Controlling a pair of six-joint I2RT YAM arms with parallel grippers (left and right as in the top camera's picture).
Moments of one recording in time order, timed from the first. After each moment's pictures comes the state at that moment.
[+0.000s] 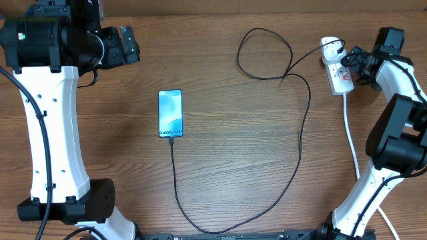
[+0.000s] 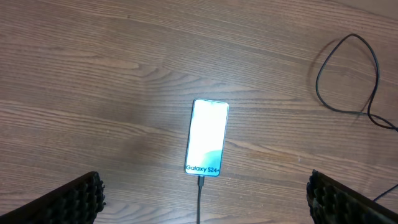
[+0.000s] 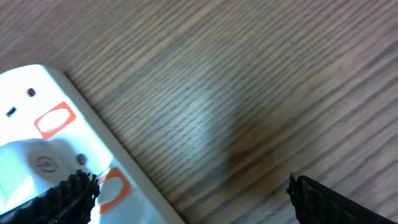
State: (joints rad) left arm 0.00 1.82 2.36 -1.59 0.07 -0.26; right arm -0.33 2.23 1.68 -0.48 0.06 0.36
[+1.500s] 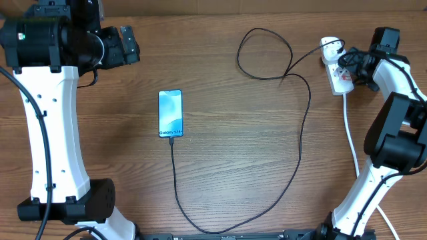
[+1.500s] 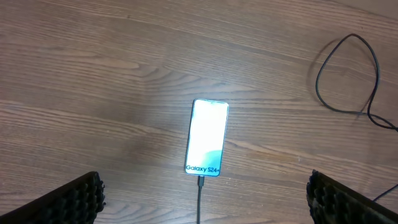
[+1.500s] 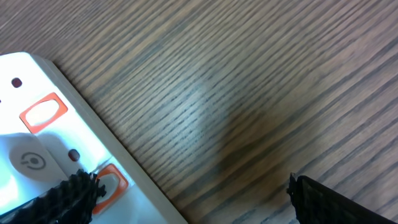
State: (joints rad) left arm 0.00 1.82 2.36 -1.59 0.07 -0.26; right arm -0.31 2.26 1.70 -0.52 0.06 0.37
